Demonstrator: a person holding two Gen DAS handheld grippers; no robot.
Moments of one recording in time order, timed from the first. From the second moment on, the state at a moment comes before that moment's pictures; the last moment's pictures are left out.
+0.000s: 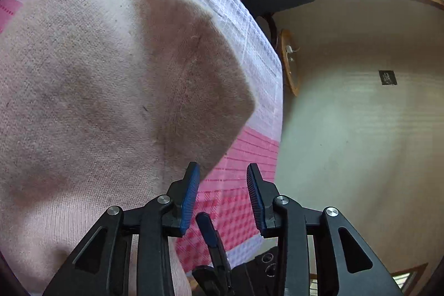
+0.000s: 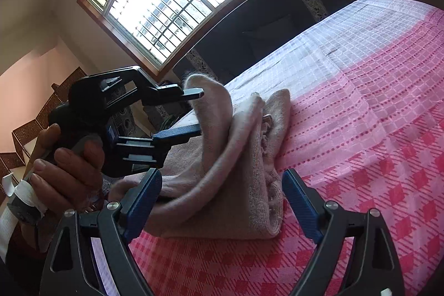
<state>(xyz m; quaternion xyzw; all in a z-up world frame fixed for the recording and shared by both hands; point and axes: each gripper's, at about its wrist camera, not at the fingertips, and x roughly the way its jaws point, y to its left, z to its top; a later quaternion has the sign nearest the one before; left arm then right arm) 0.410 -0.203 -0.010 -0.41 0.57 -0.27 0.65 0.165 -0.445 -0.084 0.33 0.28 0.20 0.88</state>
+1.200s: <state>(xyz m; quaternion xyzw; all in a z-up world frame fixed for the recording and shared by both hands) 0.293 -0.062 -0.048 -0.22 0.38 -0.30 0.85 0.264 -0.418 -0.080 0.38 0.43 0.22 0.79</state>
